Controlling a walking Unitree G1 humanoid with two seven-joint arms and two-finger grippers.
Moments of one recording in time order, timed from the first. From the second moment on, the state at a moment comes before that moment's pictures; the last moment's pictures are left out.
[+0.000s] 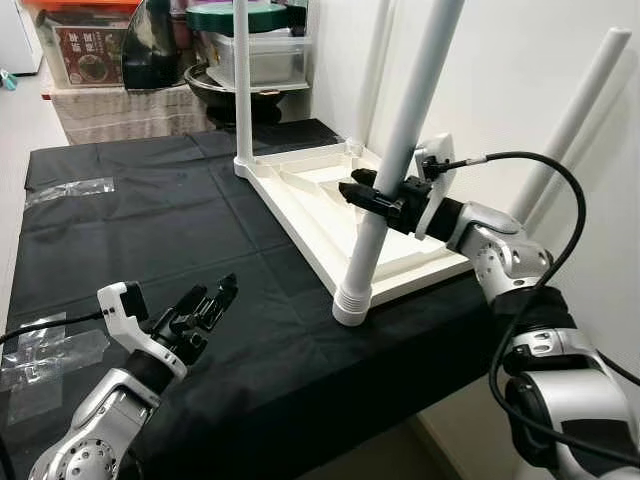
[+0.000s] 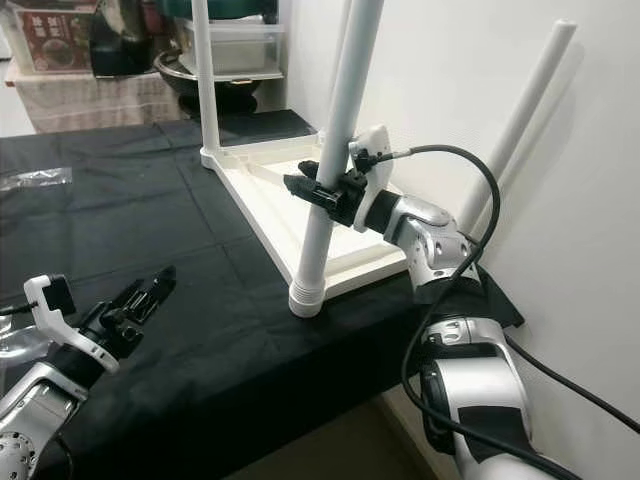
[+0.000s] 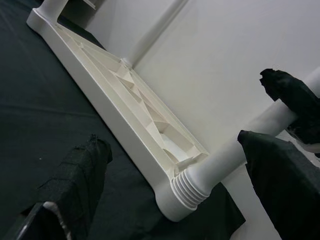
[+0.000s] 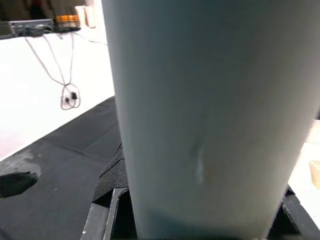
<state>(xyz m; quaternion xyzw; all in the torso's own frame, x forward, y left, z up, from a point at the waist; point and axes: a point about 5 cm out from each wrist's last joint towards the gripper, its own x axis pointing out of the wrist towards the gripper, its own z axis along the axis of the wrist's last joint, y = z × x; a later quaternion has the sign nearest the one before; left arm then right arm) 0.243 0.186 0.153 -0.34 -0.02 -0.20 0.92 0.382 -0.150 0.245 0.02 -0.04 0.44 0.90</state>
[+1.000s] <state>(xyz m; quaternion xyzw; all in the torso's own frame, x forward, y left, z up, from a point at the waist) 0.242 0.186 0.150 -0.35 -0.02 -0.20 0.92 0.368 -0.116 0.203 0.10 0.03 0.11 0.99</state>
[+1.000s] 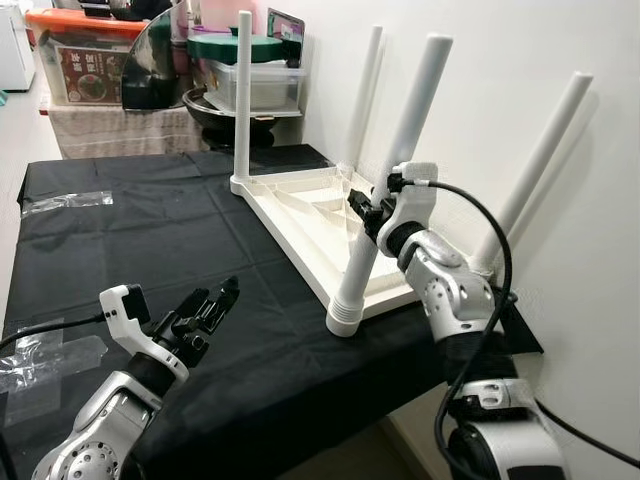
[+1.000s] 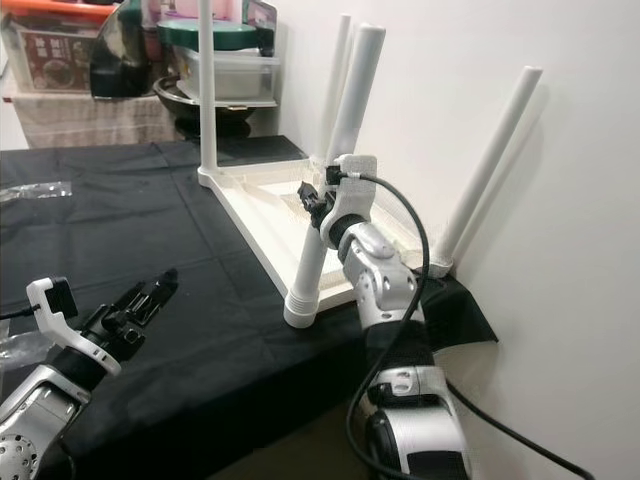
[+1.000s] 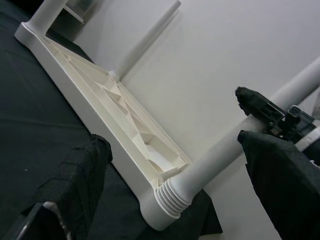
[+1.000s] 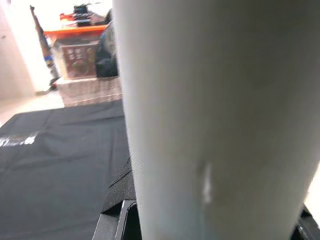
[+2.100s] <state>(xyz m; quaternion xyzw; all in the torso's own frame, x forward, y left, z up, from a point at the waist) 0.242 0.185 0.151 -0.35 -0.03 -0.20 0.92 0.344 -0.104 0.217 0.09 0.04 -0.06 0.99</state>
